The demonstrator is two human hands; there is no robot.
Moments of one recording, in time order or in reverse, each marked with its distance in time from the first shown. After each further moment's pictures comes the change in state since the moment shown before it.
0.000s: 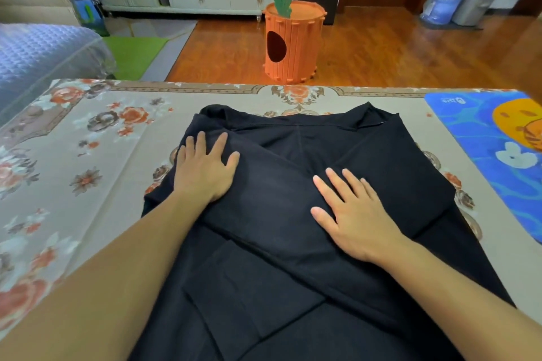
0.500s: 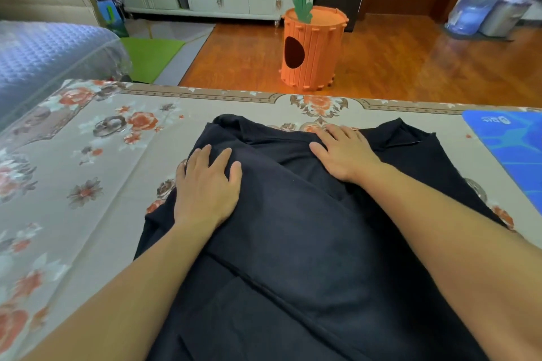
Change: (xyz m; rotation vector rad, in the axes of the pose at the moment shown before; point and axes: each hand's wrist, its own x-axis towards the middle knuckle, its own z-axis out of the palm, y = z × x) left_hand -0.004 -0.005 0.003 -0.162 0.182 -0.058; right_hand 0.200 0.022 -0.032 0.029 0.064 0.014
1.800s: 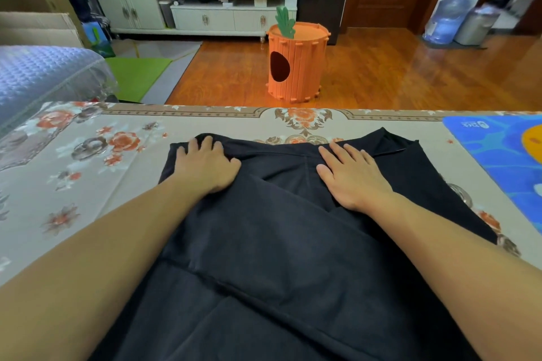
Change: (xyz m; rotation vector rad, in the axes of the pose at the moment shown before) left_hand 0.097 0.022 -0.005 0.283 -0.206 0.112; right_hand -0.041 0.023 0.005 -0.030 0.059 0.064
